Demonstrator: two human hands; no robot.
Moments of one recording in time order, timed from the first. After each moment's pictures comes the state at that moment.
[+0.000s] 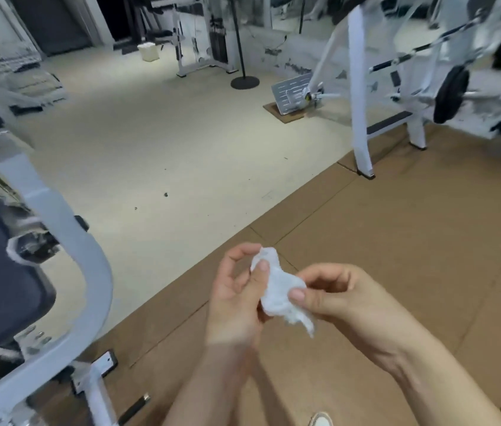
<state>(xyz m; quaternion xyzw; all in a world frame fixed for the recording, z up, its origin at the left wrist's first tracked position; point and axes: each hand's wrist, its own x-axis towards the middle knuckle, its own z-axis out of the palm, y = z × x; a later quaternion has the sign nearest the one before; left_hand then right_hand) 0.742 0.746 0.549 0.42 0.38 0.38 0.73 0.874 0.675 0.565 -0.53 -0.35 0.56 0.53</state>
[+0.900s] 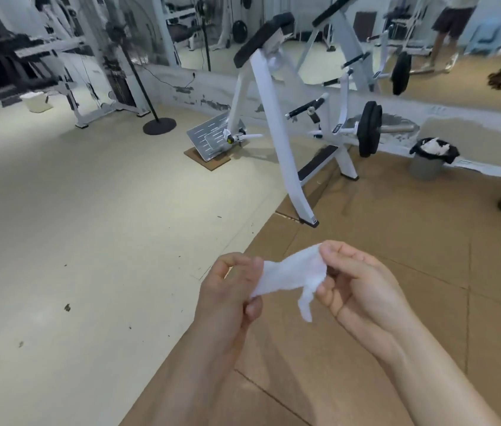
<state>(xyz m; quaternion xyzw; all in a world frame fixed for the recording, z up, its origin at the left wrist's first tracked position) 1.187 1.106 0.567 0.49 0.33 0.23 0.77 1.310 0.989 0.590 -0.47 -0.06 0.44 0.76</state>
